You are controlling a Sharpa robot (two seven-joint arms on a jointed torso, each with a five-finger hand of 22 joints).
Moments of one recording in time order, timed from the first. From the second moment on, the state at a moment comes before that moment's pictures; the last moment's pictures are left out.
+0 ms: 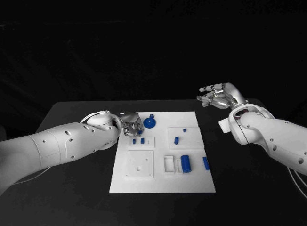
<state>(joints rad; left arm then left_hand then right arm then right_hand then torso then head) 1.28 -0.55 -0.21 1.09 -1.38 -0.16 -0.05 1.38 -0.06 0.21 -0.18 0.20 1.02 0.06 0.06 0.06 1.17 0.09 0.06 0.06 1.30 -0.01 1.10 0.38 0.09 1.18 -0.04 0.40 1.31 1.05 -0.76 0.27 1.28 -0.93 -0.54 0.12 1.22 -0.11 0.18 -0.16 0.64 0.99 0.14 0.06 0.06 1.30 0.07 0.08 0.06 1.40 0.02 0.08 0.24 0.10 1.33 0.01 0.12 0.08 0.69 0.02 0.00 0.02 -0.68</state>
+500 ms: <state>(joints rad) 1.28 -0.56 -0.21 1.08 -1.38 -0.18 -0.05 1.41 -0.07 0.16 -0.16 0.20 0.90 0.05 0.06 0.06 1.11 0.10 0.06 0.06 1.29 0.00 1.10 0.37 0.11 1.20 -0.03 0.37 1.31 1.05 -0.76 0.27 1.28 -0.93 -0.51 0.11 1.22 -0.11 0.22 -0.19 0.60 1.03 0.15 0.06 0.06 1.19 0.10 0.07 0.06 1.38 0.04 0.08 0.23 0.10 1.31 0.02 0.12 0.08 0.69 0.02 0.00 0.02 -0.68</state>
